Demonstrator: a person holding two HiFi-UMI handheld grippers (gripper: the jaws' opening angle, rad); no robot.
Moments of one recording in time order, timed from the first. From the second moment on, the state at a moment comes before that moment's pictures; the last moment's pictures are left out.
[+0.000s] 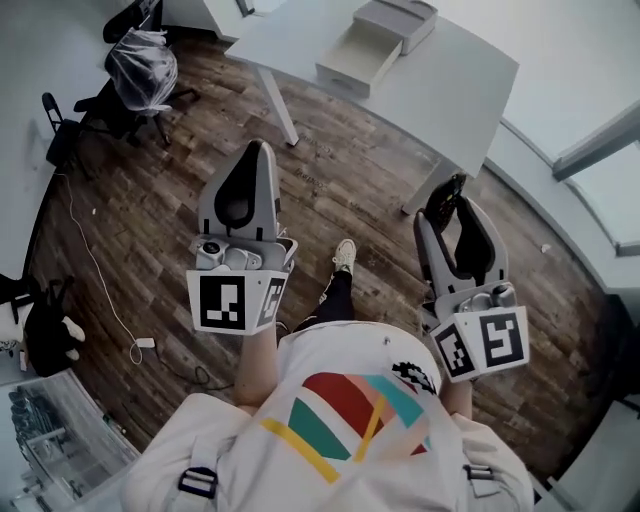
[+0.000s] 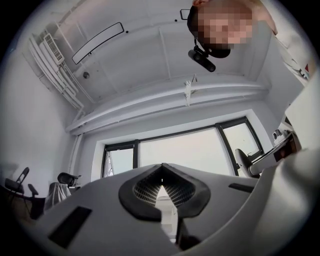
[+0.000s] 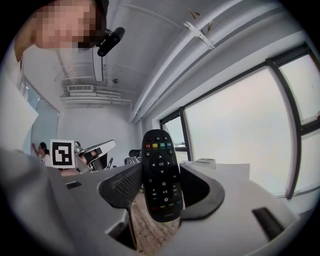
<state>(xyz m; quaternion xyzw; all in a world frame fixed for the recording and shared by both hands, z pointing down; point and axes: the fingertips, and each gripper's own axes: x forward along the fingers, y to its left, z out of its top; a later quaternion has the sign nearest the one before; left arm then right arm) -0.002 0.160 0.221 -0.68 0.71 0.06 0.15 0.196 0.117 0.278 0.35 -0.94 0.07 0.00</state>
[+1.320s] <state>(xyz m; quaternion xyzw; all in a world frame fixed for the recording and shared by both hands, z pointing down) -0.247 -0.005 0.277 -0.59 0.80 0.09 0.05 -0.025 -0.103 0.300 0.31 -0.94 0.07 0.13</state>
